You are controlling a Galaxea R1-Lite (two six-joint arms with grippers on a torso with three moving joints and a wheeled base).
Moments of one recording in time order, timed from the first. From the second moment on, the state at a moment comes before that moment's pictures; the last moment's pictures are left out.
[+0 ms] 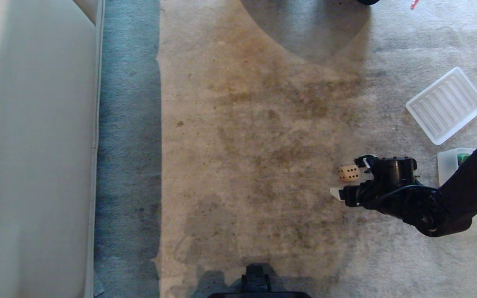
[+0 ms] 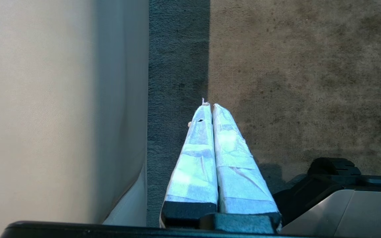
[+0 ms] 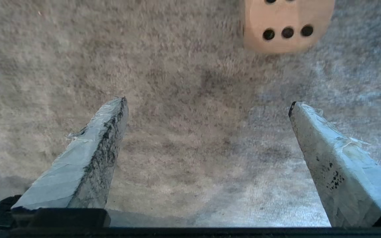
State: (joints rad) left arm 0.00 0.00 0.00 0.01 0.01 -0.01; right arm 0.13 2.13 -0.79 -0.83 -0.03 0.01
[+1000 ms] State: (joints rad) left arm 0.00 0.00 0.00 0.01 0.01 -0.01; right arm 0.08 2.14 -0.89 -0.80 -0.19 -0.21
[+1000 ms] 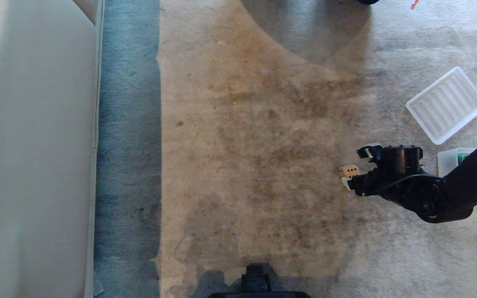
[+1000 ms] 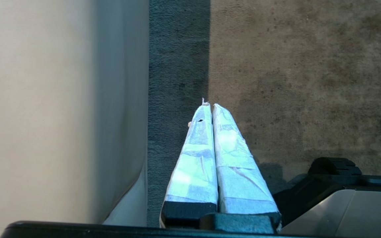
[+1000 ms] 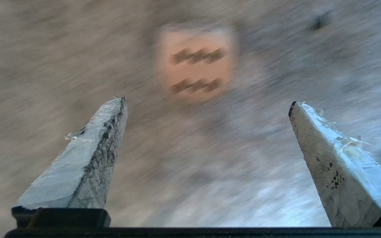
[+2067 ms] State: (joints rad) left arm 0.00 0.00 0.00 0.01 0.01 -0.01; right arm 0.05 2.30 -0.97 -0.83 -0.14 -0.23
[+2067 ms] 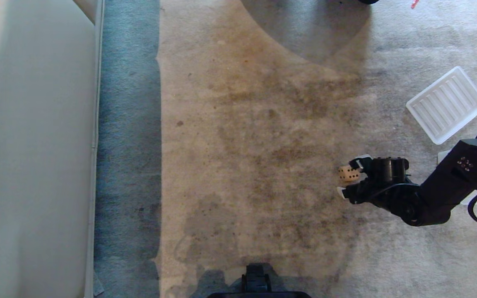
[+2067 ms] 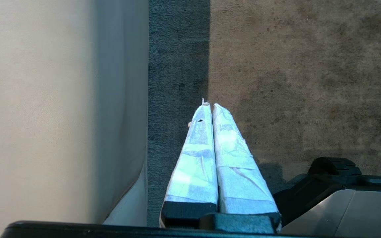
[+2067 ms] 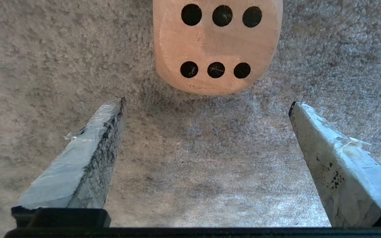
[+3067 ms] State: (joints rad) left arm 0.00 0.00 0.00 0.01 0.01 -0.01; right arm 0.06 2.42 -1.13 -0.97 -0.01 -0.11
